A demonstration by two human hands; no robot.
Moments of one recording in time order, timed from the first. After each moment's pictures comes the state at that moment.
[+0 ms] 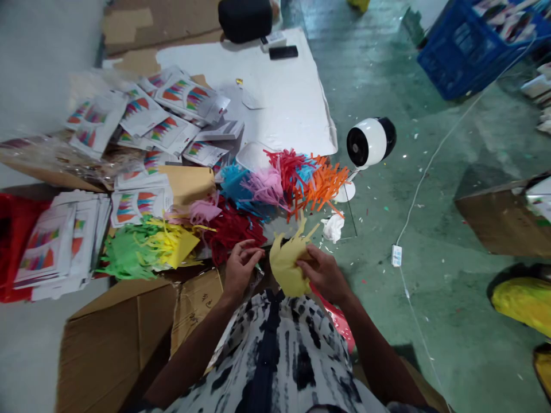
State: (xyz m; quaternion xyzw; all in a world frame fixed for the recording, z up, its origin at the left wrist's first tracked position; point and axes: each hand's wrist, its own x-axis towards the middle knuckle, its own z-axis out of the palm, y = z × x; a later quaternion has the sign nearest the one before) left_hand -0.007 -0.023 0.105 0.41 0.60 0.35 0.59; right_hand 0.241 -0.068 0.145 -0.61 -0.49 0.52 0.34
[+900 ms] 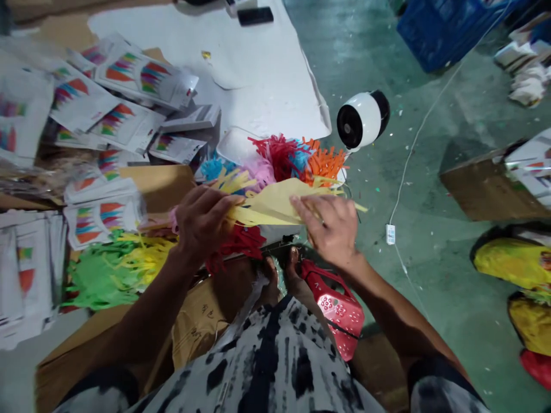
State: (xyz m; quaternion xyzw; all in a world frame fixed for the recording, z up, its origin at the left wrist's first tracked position) left_hand -0.030 0.142 0.168 0.92 0.30 0.26 0.03; right_hand 0.245 0.015 0.163 -0.60 -0.75 -0.11 0.26
